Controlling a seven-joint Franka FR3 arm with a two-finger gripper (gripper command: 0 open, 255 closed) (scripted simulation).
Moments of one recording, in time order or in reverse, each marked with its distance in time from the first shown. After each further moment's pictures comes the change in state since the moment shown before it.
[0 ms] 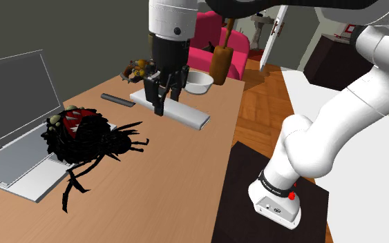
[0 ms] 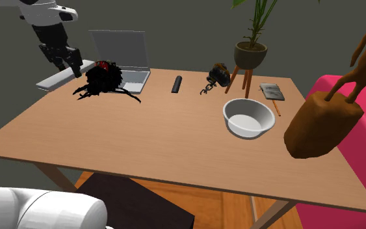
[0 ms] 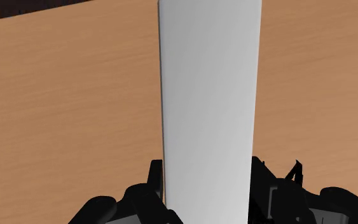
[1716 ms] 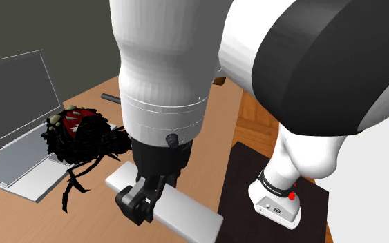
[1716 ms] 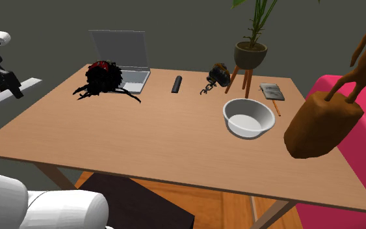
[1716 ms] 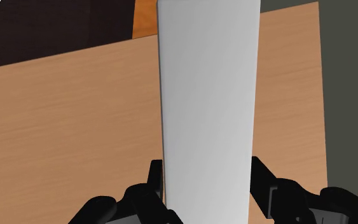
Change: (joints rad) arm 0.130 0.116 0.310 0.008 0.034 0.140 0.422
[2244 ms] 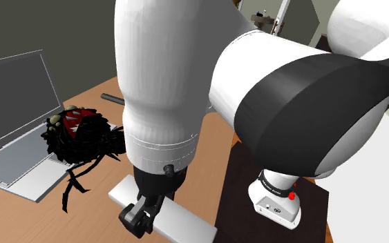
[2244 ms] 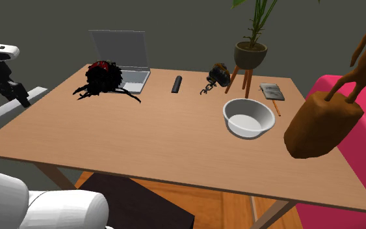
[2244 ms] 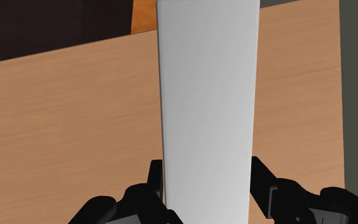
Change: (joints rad) arm 0.003 0.015 0.013 -0.096 -0.001 0.109 0.003
